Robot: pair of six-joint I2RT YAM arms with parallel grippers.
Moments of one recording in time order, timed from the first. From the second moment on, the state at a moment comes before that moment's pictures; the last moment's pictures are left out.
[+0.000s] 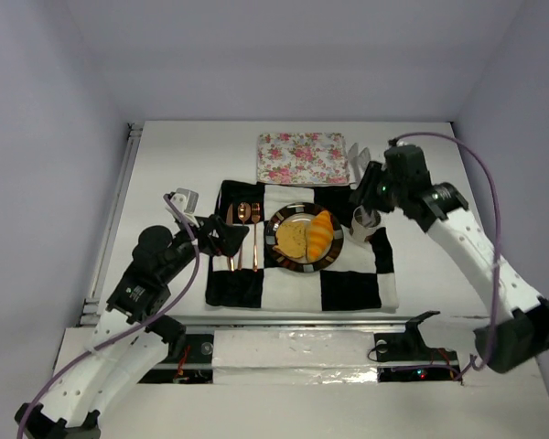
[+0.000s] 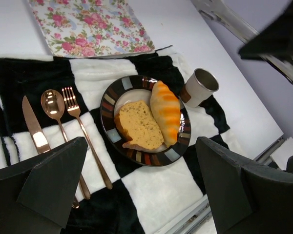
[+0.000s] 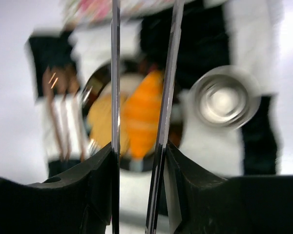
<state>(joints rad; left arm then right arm) -0.50 0.53 0.59 -0.21 0.14 -0.44 0.44 1.17 1.22 -0.77 0.05 0.63</state>
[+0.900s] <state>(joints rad) -0.50 0.48 0.59 -0.21 0.17 -0.44 -0.09 1.91 1.32 -0.44 0.20 0.30</state>
